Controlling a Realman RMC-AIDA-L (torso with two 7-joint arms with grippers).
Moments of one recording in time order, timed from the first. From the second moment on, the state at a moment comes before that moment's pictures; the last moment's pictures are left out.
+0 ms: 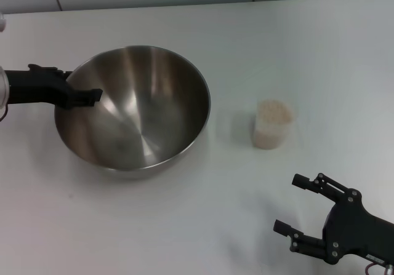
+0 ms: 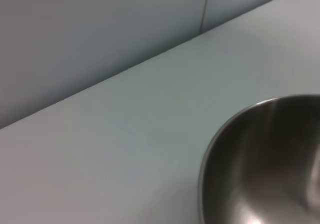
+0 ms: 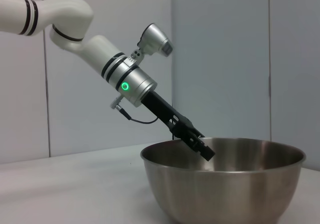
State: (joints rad) left arm -0.48 -2.07 1.06 1.05 2.26 1.14 -1.96; right arm 0.20 2.08 -0.36 -0.16 -2.09 -1.72 0.42
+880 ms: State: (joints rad) left arm -0.50 -2.07 1.12 1.07 2.29 1.16 -2.04; right arm 0.20 2.08 -0.36 -0.17 -2.09 -1.73 0.42
